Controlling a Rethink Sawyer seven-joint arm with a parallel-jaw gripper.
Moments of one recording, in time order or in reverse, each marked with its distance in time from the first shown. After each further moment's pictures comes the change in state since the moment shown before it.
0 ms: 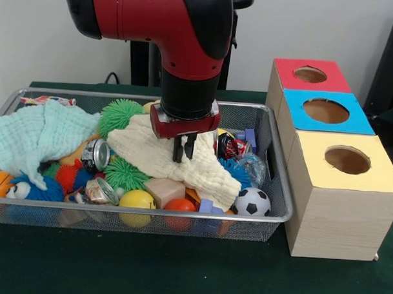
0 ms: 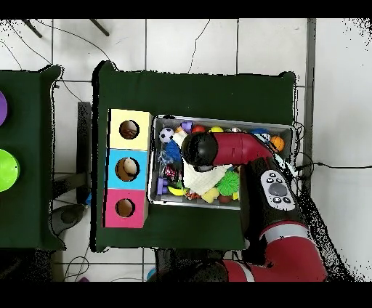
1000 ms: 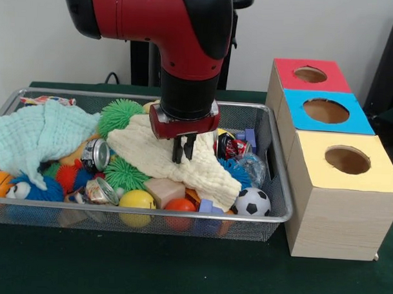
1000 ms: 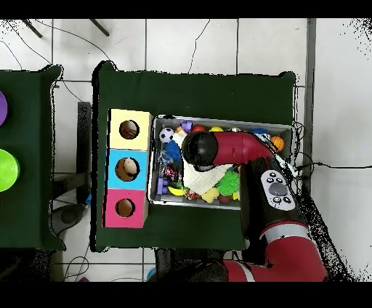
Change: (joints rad) arm 0.000 0.000 0.000 -0.002 0.000 0.000 0.000
